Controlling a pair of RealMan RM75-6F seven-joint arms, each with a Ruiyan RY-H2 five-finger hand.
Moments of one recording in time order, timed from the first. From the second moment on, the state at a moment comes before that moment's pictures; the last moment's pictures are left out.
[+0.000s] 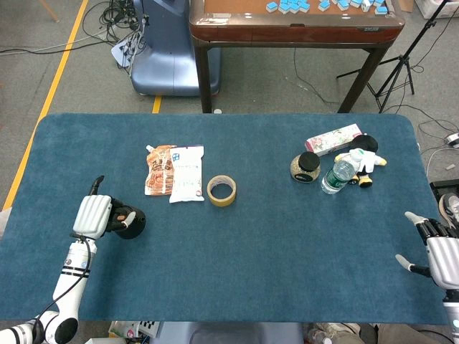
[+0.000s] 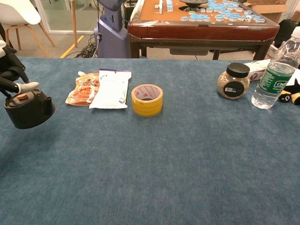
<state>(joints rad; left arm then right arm) -0.47 -1.44 -0.19 -1.52 1.27 1.27 0.14 0.04 -1.13 0.06 -1.48 -1.49 1.46 0.01</state>
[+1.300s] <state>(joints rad) -0.46 -1.44 -0.19 -1.51 1.27 1.27 0.18 0.05 -1.12 0.03 -1.50 -1.52 1.46 -0.02</state>
